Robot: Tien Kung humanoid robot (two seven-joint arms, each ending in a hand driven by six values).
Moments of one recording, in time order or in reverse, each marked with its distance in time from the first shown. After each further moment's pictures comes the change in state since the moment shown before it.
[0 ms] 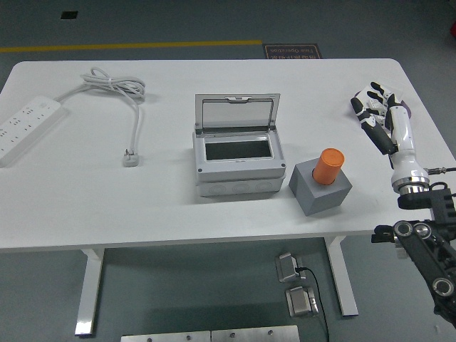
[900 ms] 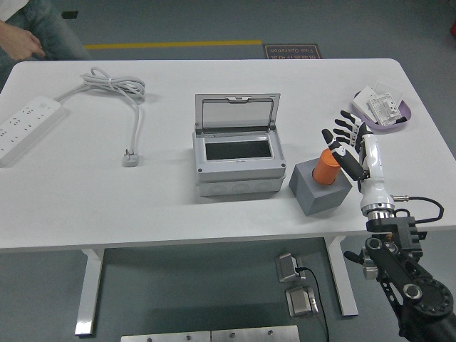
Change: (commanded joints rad) left arm -0.005 -0.008 -0.008 0.000 0.012 -0.004 0.000; right arm 0.006 0.090 -0.107 -0.218 0.167 0.010 0.215
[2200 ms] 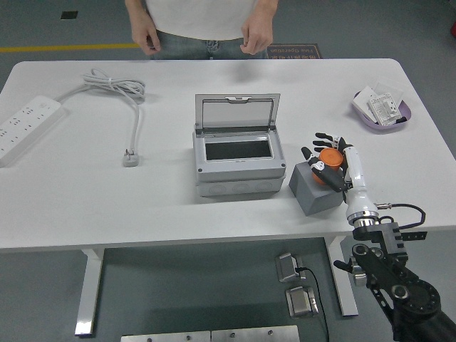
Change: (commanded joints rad) left arm -0.009 -0.002 -0.008 0.000 0.020 -0.003 0.003; right arm 0.033 -0.006 -0.105 -0.072 0.040 -0.028 -0.004
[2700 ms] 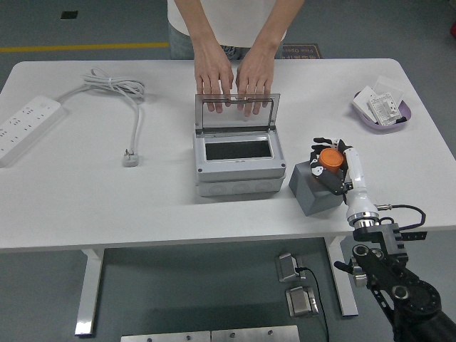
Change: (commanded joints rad) left arm -0.001 0.000 -0.004 0.000 0.006 0.000 0.001; right arm -0.002 -0.002 -0.003 -0.004 0.019 0.006 0.002
